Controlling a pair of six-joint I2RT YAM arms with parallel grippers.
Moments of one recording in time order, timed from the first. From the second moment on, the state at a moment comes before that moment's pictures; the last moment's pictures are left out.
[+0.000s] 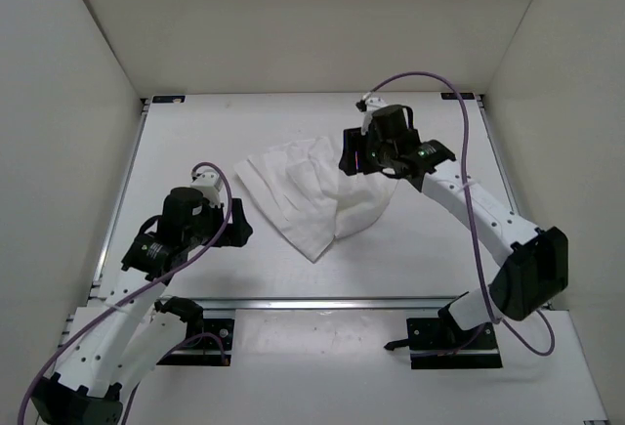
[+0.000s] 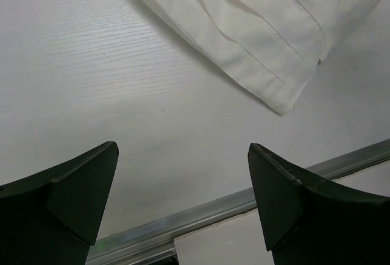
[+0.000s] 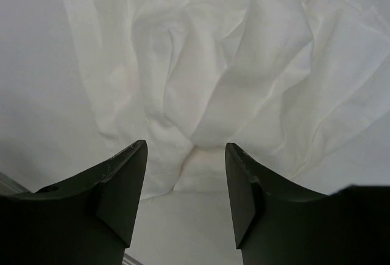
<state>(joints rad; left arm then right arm) -0.37 0.71 0.73 -0.70 0.07 -0.30 0.54 1.50 1.37 -0.53 -0.09 0.26</state>
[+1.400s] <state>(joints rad) -0.28 0.53 0.70 -0.70 -0.08 -0.38 1.02 1.86 1.13 -0.19 0.10 0.21</state>
